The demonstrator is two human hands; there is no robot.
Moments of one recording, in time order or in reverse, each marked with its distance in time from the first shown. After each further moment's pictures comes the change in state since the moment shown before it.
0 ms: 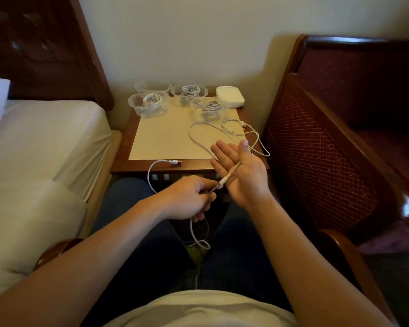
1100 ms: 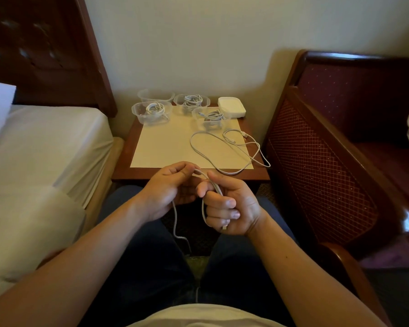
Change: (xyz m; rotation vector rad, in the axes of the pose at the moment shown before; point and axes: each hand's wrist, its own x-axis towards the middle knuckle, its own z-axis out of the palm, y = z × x) left_hand -0.001 -0.017 -0.033 -0.753 0.226 0.128; right_hand -0.006 0.010 -0.008 0.160 -0.833 0.723
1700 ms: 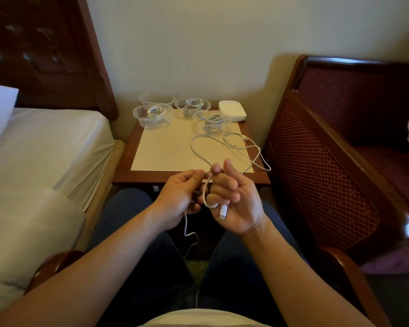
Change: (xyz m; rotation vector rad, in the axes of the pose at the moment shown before) left_hand 0.004 -0.010 0.029 0.023 0.140 -0.002; right_hand 0.006 0.002 0.013 0.239 0.164 -0.381
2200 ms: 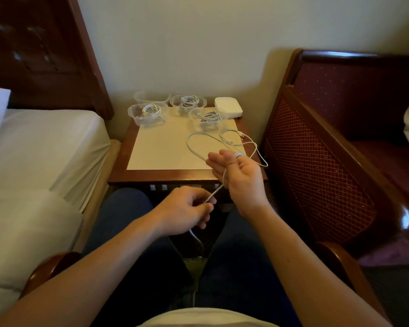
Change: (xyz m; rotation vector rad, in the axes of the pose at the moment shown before) left_hand -0.013 -0.005 -0.005 0.641 -0.253 0.013; right_hand 0.003 -0.020 -0.003 -1.031 0.507 -0.498
